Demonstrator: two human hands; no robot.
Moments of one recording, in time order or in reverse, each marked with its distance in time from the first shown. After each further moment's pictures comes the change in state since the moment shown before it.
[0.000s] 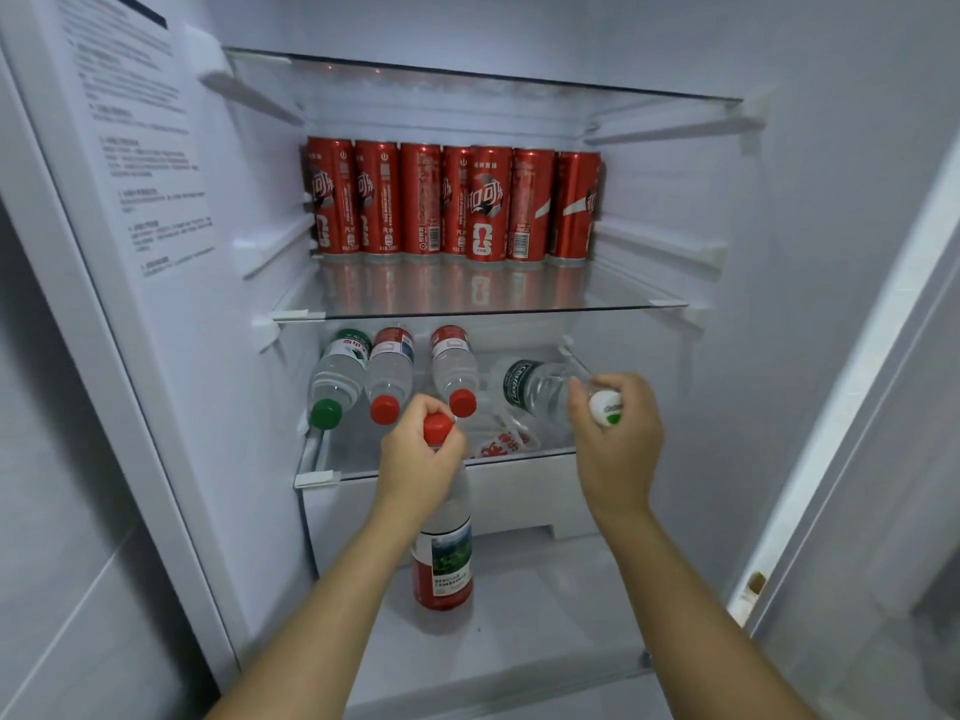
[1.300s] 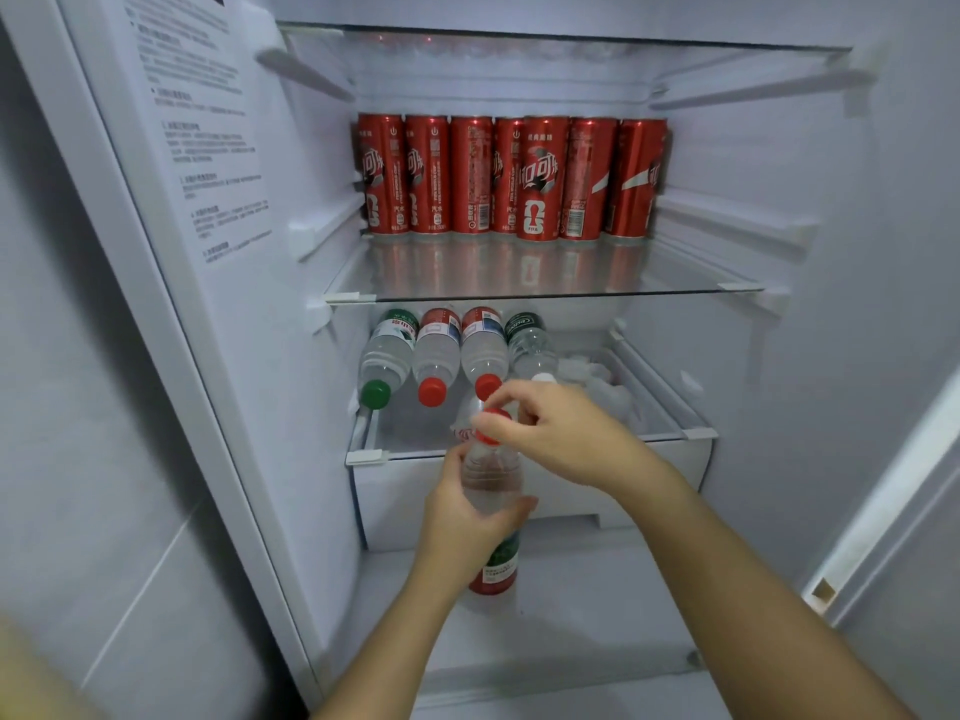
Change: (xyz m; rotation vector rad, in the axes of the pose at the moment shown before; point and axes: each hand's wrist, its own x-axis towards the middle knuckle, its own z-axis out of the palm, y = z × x) left_hand -0.050 -0.044 0.003 -0.129 -0.083 -0.188; right_hand 0.007 -0.062 0.032 -0.268 -1.152 0.043
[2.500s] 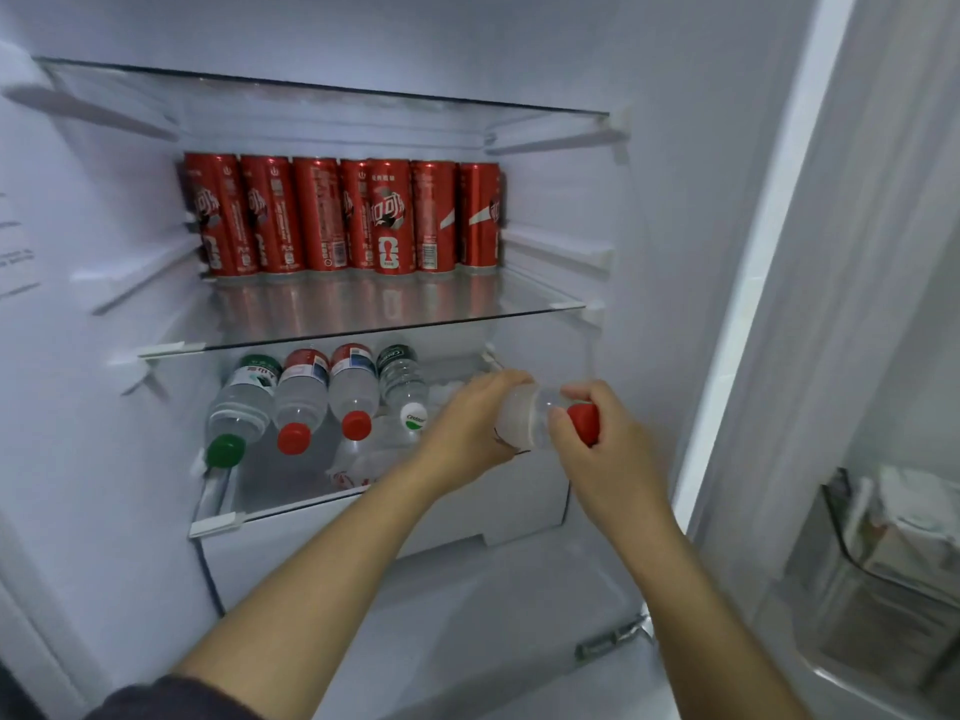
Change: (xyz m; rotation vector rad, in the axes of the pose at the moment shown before) left_hand 0.089 0.085 0.109 0.480 -0.407 0.732; right_hand -0.096 0.057 -0.055 0.188 0.754 0.288
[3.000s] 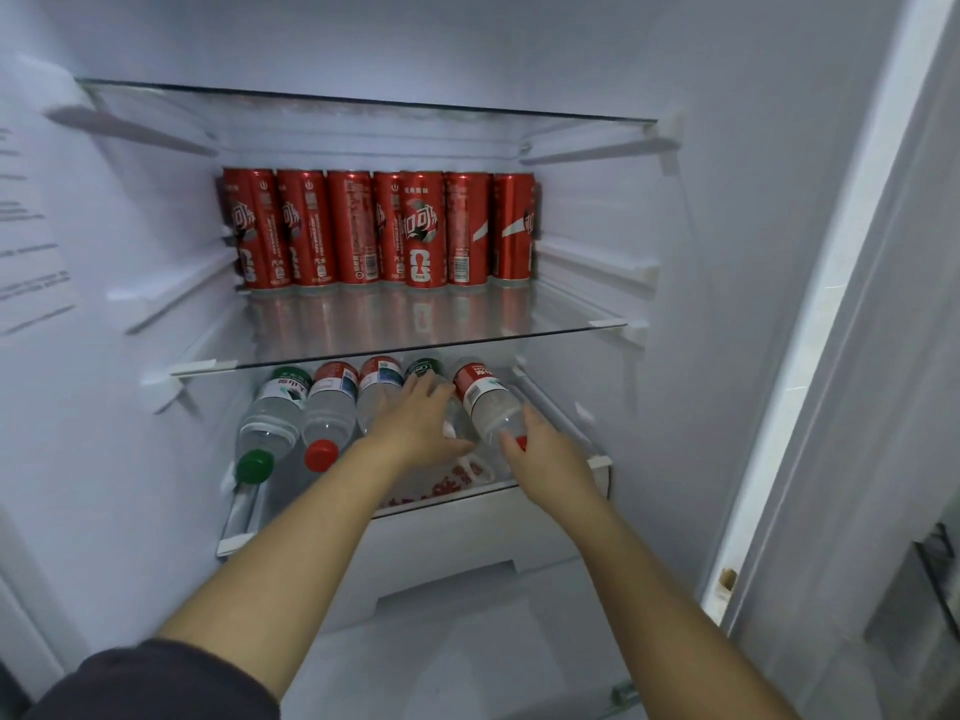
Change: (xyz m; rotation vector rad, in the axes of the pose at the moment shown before) left_hand 0.004 -0.071 -0.053 0.474 -0.315 -0.445; right_hand 0.061 0.036 0.106 -0.296 -0.379 0.049
